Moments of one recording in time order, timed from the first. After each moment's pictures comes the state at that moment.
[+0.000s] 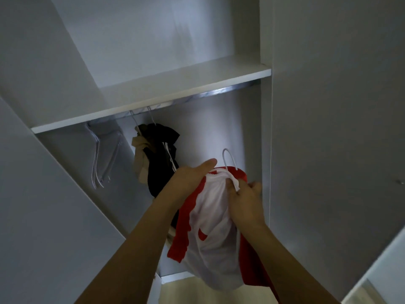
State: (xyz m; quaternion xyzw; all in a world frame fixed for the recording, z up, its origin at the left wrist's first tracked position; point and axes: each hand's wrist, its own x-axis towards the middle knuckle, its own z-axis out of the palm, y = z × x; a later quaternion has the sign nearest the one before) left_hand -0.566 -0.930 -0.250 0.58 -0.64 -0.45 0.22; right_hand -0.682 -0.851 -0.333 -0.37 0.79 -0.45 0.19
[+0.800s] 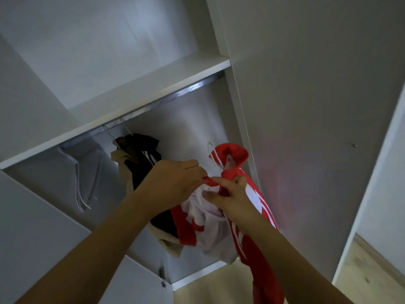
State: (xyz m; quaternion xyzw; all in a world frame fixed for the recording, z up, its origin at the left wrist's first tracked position) left_hand -0.565 -0.903 -0.212 0.02 -0.97 0.18 0.16; right_hand -0.690 -0.811 -0.322 -0.37 0.60 -0.62 0.34
